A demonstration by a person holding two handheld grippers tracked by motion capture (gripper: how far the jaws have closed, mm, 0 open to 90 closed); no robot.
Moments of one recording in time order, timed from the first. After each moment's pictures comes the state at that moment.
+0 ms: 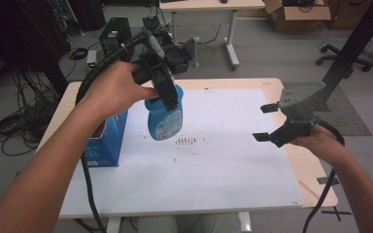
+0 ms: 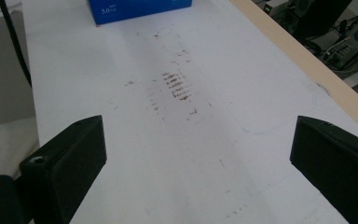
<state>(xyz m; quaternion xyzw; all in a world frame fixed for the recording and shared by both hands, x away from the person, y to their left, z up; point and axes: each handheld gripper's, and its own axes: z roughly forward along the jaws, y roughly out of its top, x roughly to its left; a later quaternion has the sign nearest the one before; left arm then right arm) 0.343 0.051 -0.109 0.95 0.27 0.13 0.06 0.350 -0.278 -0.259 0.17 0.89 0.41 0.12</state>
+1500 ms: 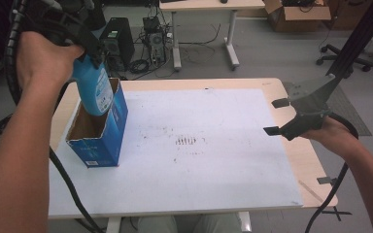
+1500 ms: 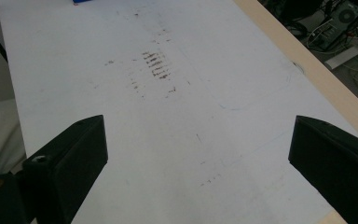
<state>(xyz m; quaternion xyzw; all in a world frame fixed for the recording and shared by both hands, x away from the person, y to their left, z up) 0.378 0.200 -0.064 0.76 0.62 0.18 0.09 0.360 -0.299 -0.248 0.18 0.90 0.37 0.13</state>
